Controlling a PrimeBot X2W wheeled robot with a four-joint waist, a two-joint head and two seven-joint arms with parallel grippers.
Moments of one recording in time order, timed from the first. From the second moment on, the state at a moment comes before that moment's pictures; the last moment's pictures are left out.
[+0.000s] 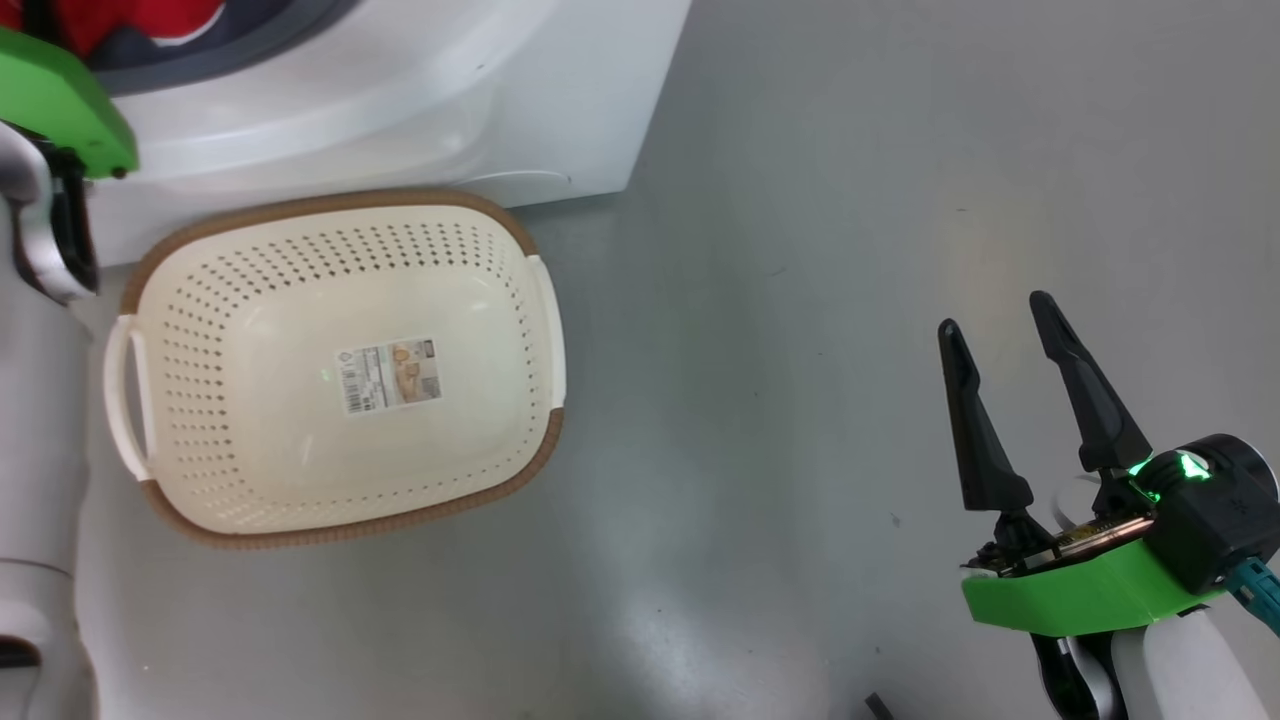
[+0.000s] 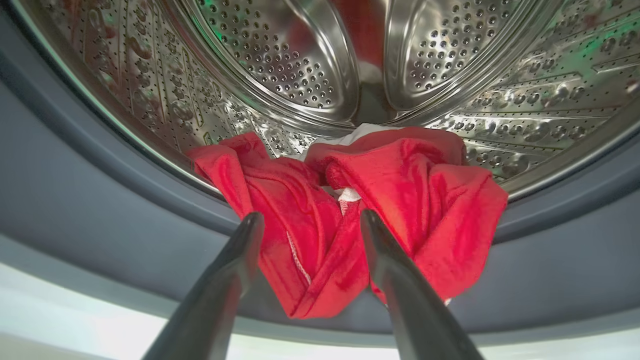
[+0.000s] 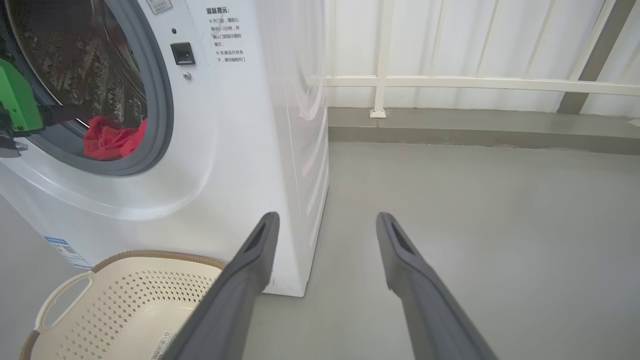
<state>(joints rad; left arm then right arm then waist) -1.22 0.23 -0.06 1.05 -0.27 0.11 -0.11 -0.13 -0.04 0.04 -0.07 0.21 0.12 -0.26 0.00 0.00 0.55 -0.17</state>
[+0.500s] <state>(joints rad) -1.32 0.27 -0.06 1.25 -0.28 0.13 0.00 -0.13 -0.04 0.08 -0.05 0.21 0.12 -0.26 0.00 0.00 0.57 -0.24</state>
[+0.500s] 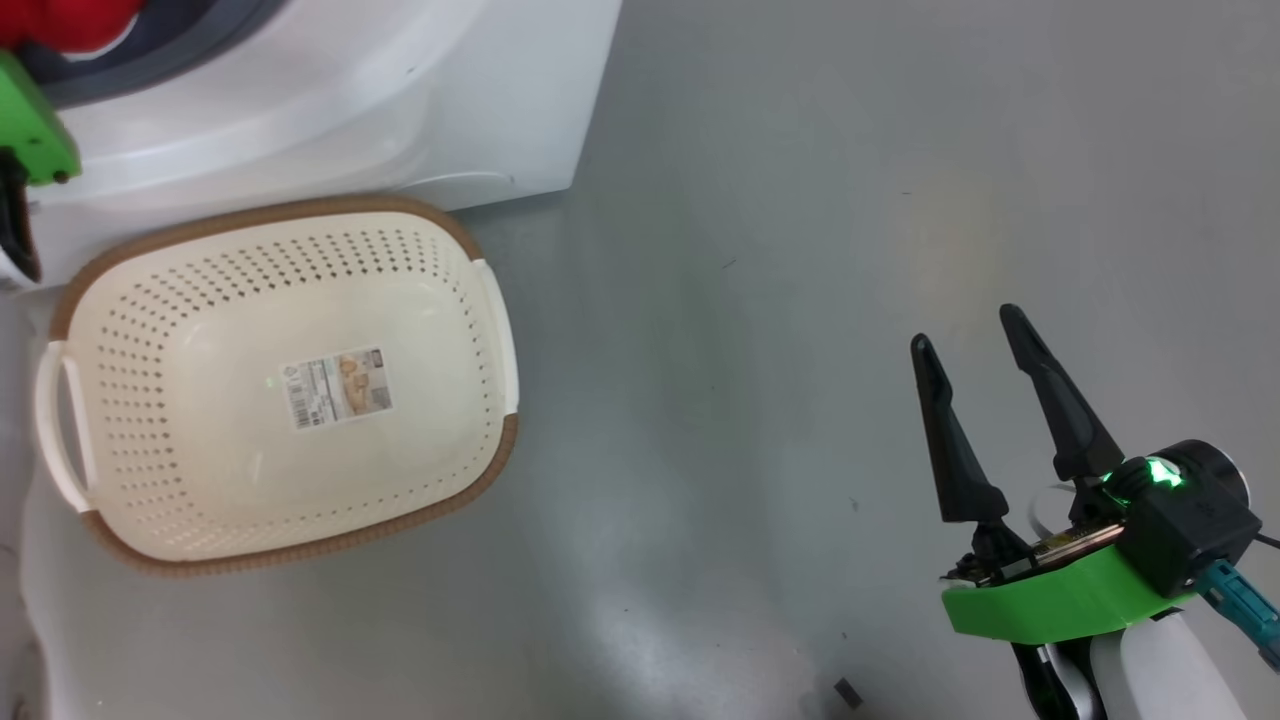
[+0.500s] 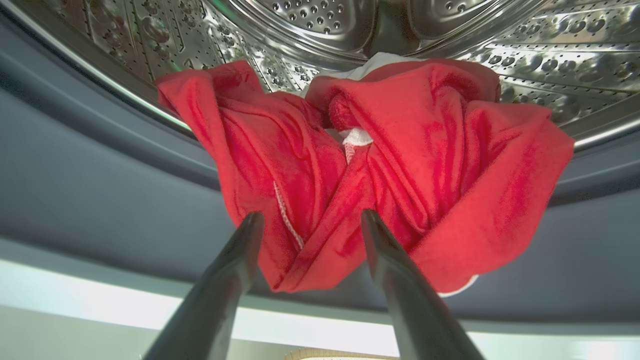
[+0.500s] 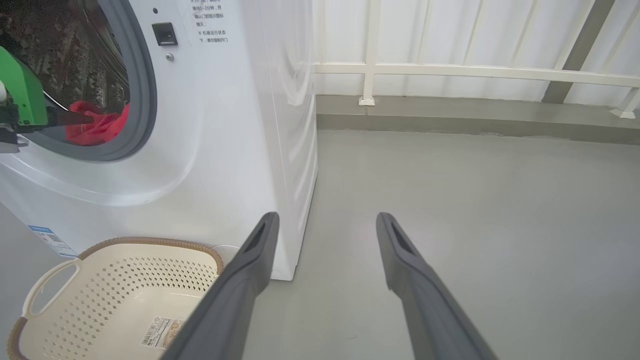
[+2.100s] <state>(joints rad) -1.34 0.38 -0.11 1.30 -0.30 0.17 0.03 -0.13 -0.04 0.10 -0.04 0.22 0.12 -0.26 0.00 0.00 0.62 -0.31</state>
